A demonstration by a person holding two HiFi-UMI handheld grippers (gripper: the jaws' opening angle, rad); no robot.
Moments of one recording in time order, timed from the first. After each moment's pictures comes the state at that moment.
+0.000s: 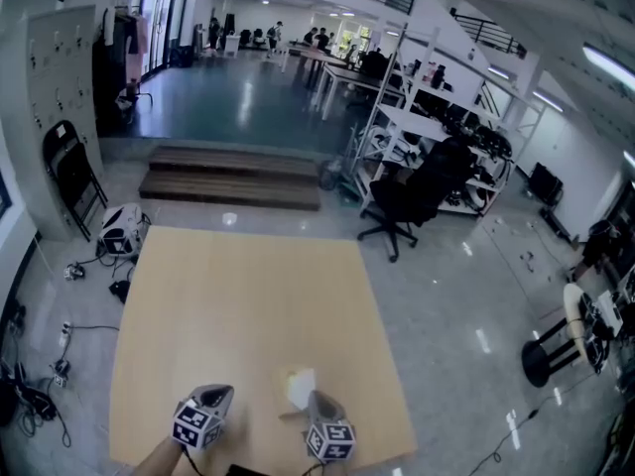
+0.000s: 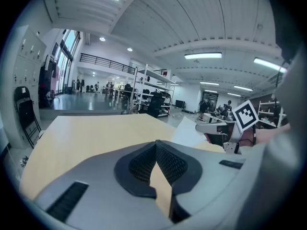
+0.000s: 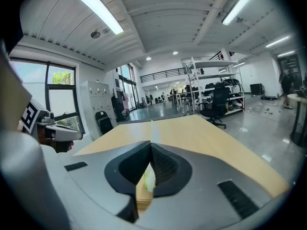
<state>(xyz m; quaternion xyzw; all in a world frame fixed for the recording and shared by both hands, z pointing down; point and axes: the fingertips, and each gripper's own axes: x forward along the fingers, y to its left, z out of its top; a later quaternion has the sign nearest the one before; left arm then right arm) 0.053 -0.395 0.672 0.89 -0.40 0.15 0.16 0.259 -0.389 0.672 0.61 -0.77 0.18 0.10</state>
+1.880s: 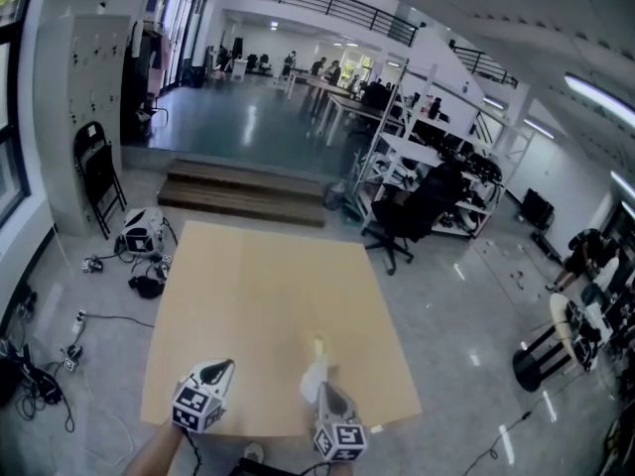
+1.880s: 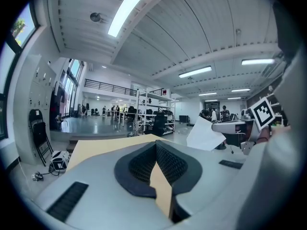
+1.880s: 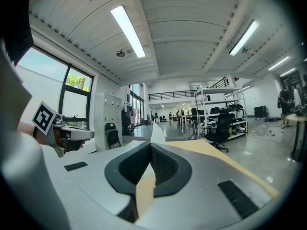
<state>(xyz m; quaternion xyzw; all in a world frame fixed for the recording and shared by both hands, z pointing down) -0.041 -0.286 0.575 0.89 -0.45 0.06 0.06 0.173 -0.239 0.562 0.61 -0.79 0.06 0.04</state>
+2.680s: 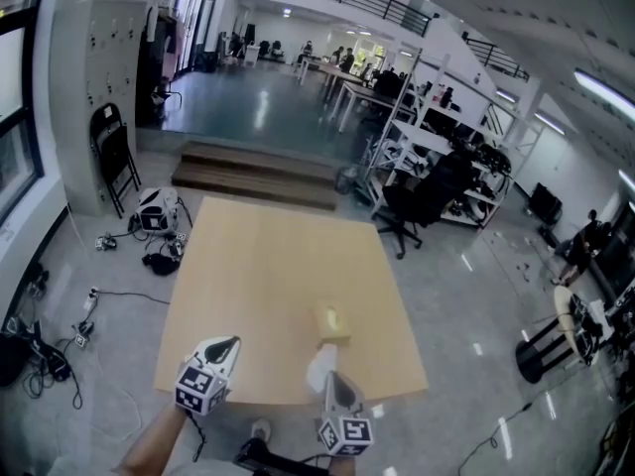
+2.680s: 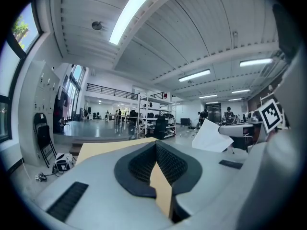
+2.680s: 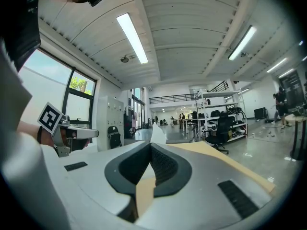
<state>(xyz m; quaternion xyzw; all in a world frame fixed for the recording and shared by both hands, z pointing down) -0.066 -0.236 0.557 0.89 -0.46 0.04 0.05 0.149 -0.169 0.549 0.61 -0.79 0.04 0.02</state>
